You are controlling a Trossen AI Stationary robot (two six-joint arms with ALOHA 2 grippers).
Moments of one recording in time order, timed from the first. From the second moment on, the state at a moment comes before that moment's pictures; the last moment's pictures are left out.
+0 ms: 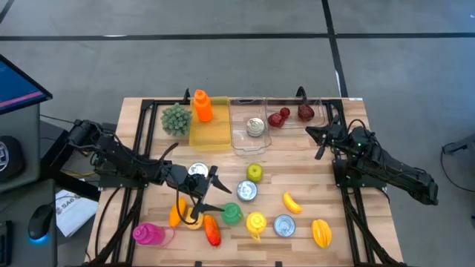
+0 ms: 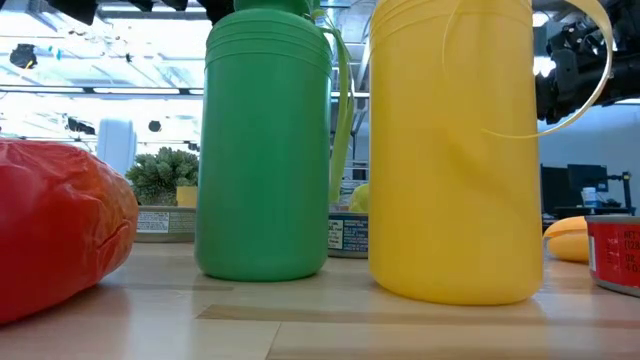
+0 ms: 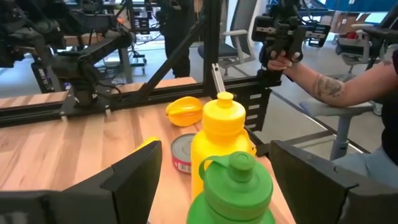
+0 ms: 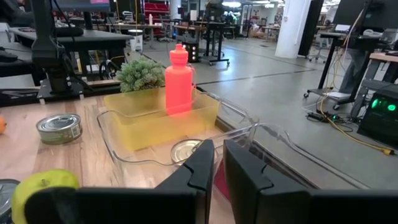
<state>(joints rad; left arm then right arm) -0.36 1.37 0.63 0.60 -0.04 -0.01 -0.47 0.08 0.16 -0.15 0.05 -0.05</state>
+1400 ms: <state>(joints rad) -0.40 1.51 0.71 0.65 -0.03 -0.06 -0.47 0.08 0.16 -0.19 0.05 -0.03</state>
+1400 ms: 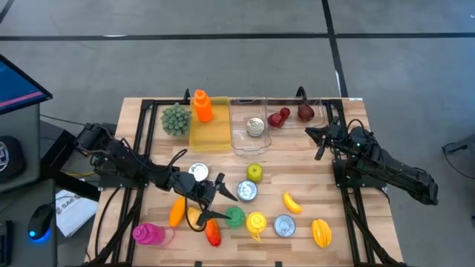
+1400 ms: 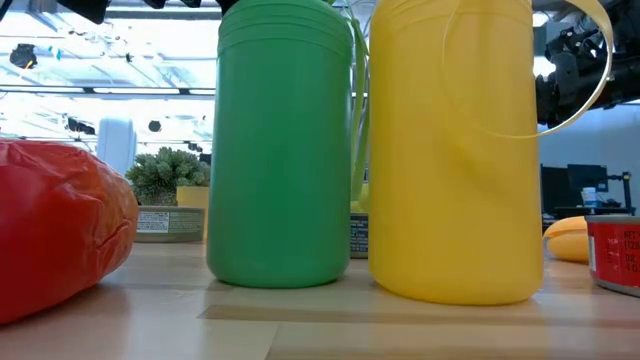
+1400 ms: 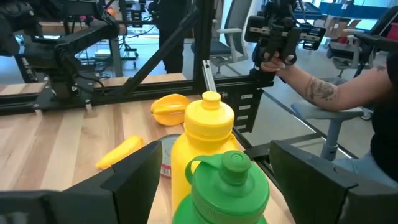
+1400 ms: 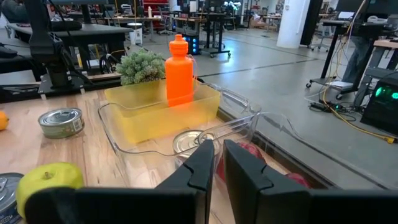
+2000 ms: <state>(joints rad) -0.43 1.55 0.71 0.66 -0.08 -0.06 -0.47 0.08 0.16 -0.19 0.05 -0.03</state>
